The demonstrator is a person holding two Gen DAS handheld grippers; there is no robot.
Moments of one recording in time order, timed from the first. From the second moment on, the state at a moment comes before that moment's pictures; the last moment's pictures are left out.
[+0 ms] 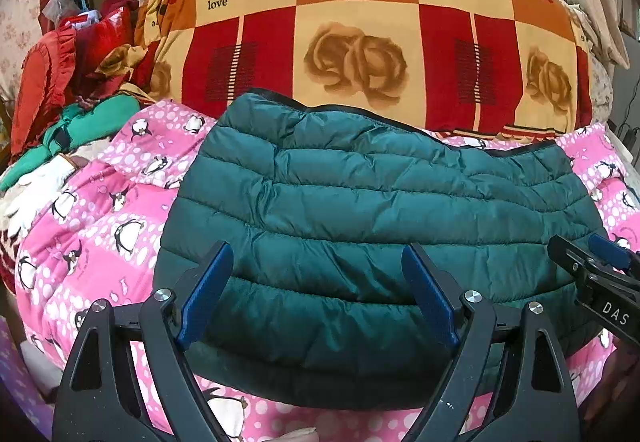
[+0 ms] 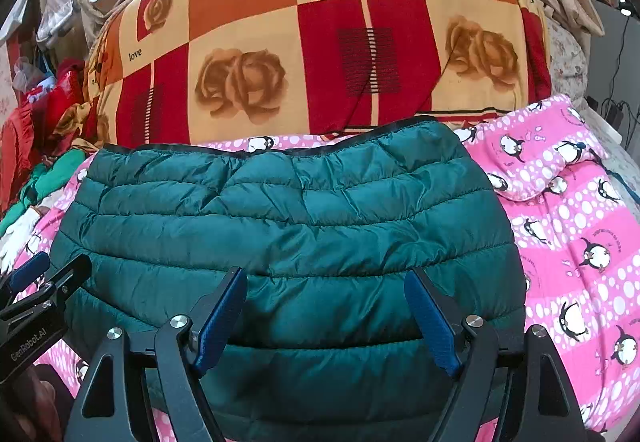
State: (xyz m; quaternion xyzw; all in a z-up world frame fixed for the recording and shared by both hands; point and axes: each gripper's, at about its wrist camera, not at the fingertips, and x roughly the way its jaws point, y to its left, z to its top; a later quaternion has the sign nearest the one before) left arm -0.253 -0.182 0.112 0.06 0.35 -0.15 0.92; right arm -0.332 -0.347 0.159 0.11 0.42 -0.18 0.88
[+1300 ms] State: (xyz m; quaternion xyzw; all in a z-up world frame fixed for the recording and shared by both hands) left arm -0.251 -0.180 0.111 0.05 0.36 -0.15 0.92; right arm -0.328 -0.344 0.158 0.11 0.42 -0.18 0.88
